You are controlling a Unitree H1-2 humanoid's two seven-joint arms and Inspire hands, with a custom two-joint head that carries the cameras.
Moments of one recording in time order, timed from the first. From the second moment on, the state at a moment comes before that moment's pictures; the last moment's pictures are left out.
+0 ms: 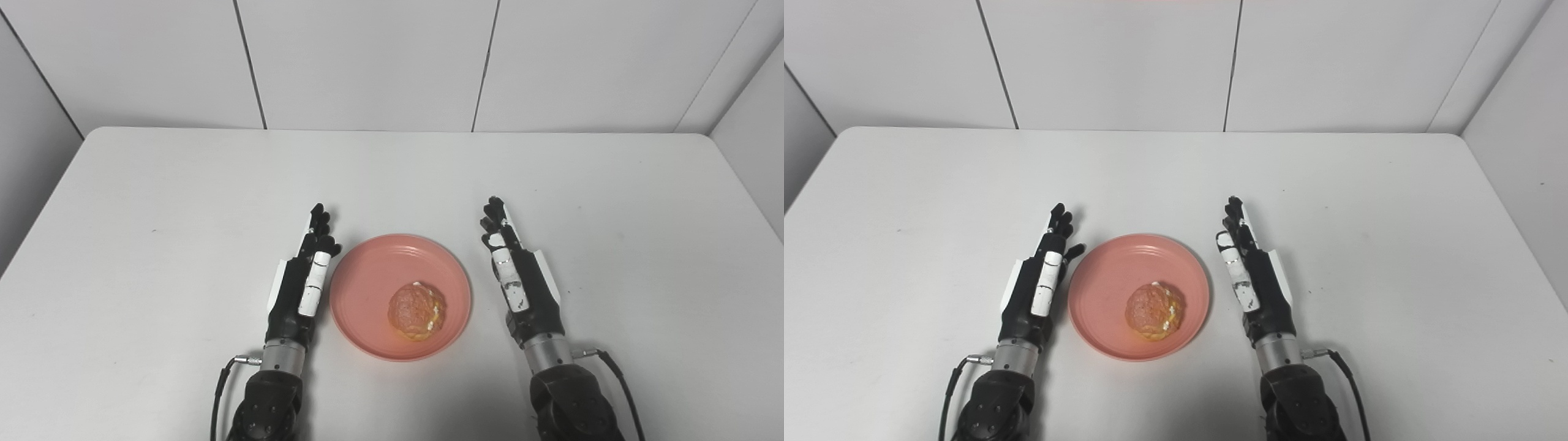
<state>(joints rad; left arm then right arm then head) -0.07 -0.05 -0.09 -0.02 0.14 -0.03 0.01 -0.08 0.06 0.11 -0.07 -0.01 0.01 0.03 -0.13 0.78</state>
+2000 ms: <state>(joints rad) -0.06 -0.04 -0.09 -0.06 0.03 0.02 -0.04 -0.07 0.07 0.10 -0.08 -0.01 0.02 0.01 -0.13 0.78</state>
